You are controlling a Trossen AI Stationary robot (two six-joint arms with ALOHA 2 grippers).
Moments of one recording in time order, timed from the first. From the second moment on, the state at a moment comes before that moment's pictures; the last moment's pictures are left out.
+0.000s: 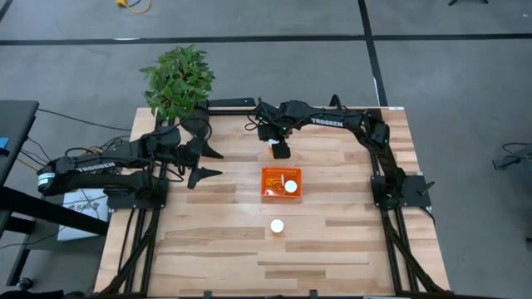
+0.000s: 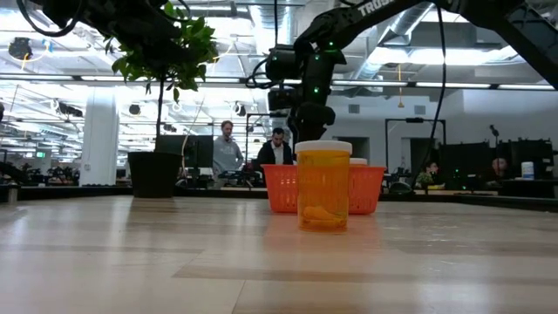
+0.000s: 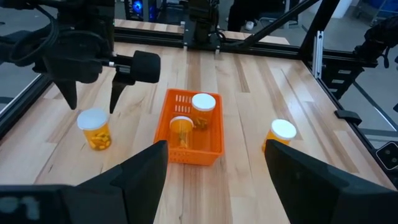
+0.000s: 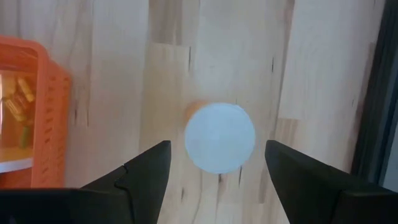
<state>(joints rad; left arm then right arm) 0.29 0.75 0.62 -0.23 0.34 0.02 -0.36 2.13 1.83 -0.99 0.00 -0.55</state>
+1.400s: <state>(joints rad) 0.29 0.75 0.62 -0.23 0.34 -0.01 -0.38 2.17 1.82 -0.96 0.00 -0.63</state>
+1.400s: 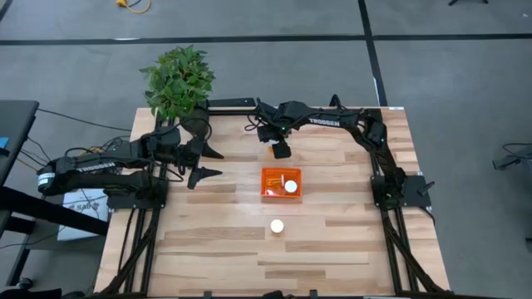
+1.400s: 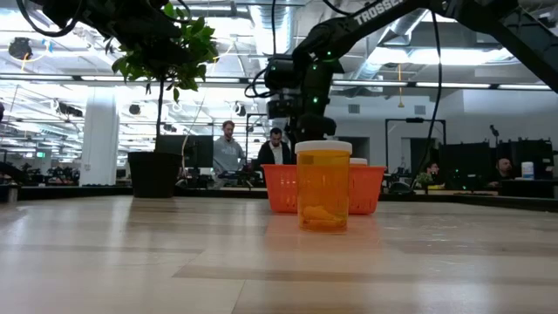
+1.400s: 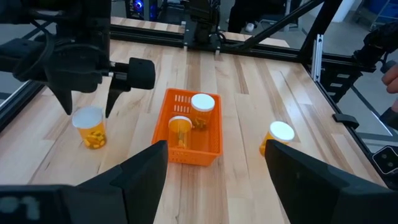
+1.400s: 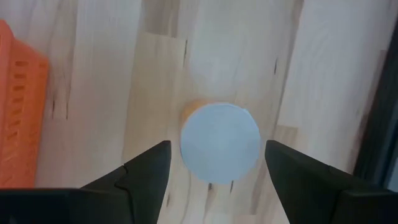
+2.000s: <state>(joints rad) 0.29 0.75 0.62 -0.23 0.34 -0.02 -0.40 2.17 1.82 -0.94 -0.03 -0.66</state>
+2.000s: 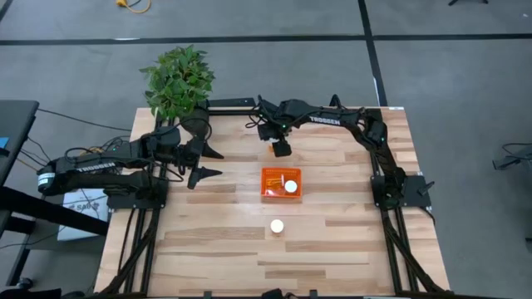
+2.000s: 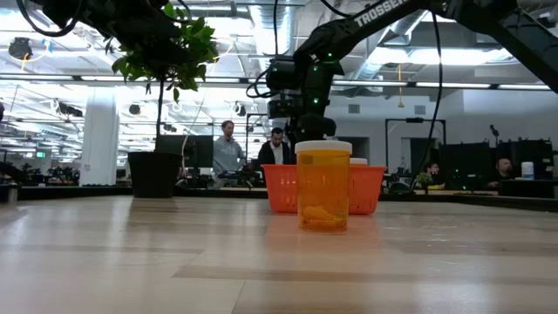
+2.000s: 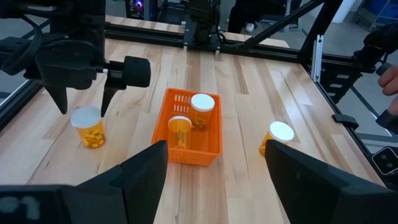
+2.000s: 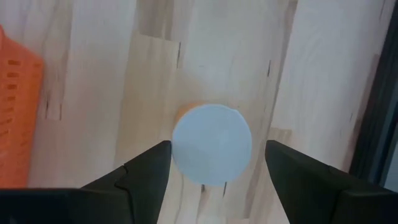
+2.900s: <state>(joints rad) 0.29 0.75 0.62 -0.23 0.34 -0.04 -0.40 2.23 1.82 -0.95 0.02 -0.68</state>
